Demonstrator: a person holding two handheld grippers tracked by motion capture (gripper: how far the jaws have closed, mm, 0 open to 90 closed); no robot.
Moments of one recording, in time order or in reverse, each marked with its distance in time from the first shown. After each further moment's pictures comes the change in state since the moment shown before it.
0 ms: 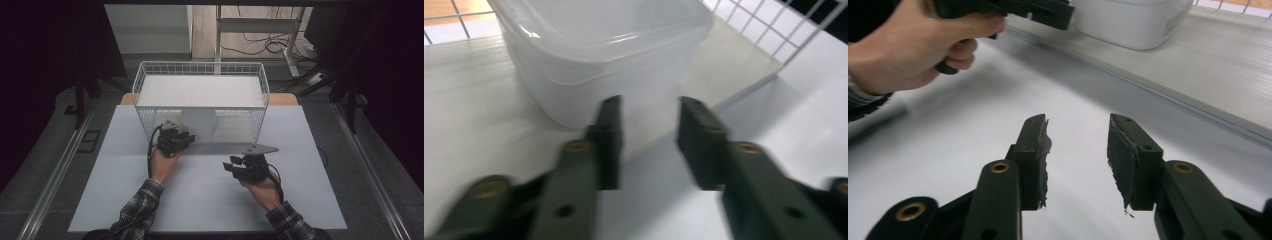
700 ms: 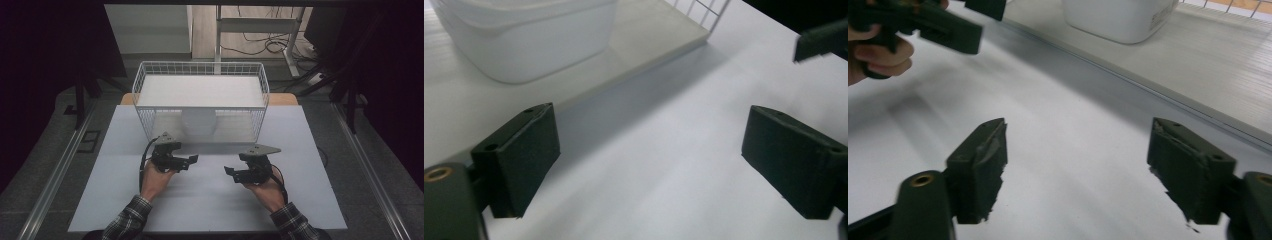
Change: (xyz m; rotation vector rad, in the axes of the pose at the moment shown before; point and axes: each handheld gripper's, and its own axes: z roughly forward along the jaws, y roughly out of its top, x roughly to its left) left arm -0.023 -0.025 -0.038 0.030 -0.140 0.059; right arm -0.008 -0.005 -0.004 0.012 -0.023 -0.034
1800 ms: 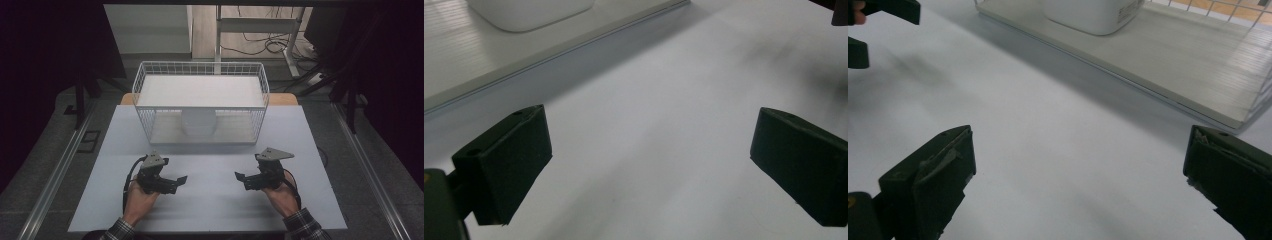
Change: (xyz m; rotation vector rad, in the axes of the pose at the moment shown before) left arm -0.024 -0.039 -0.048 0.027 0.040 0.074; right arm -0.013 -0.015 -0.025 -0.017 -0.050 -0.026
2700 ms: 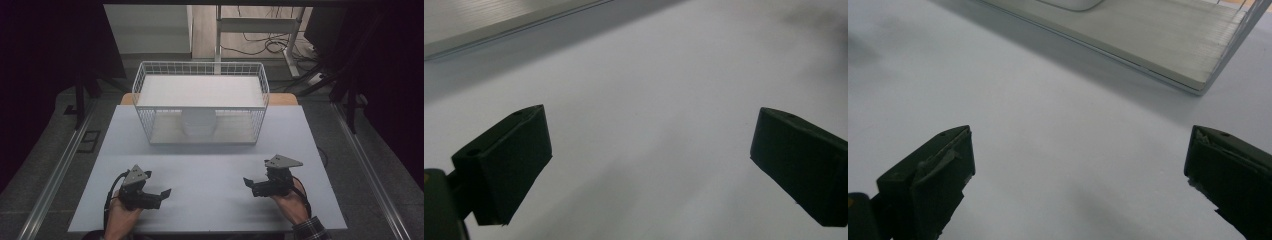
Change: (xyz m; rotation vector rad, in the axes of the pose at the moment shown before) left arm -0.003 -0.040 -0.043 0.033 0.087 -0.029; right arm -0.003 -0.021 -0.020 0.028 -0.070 0.000
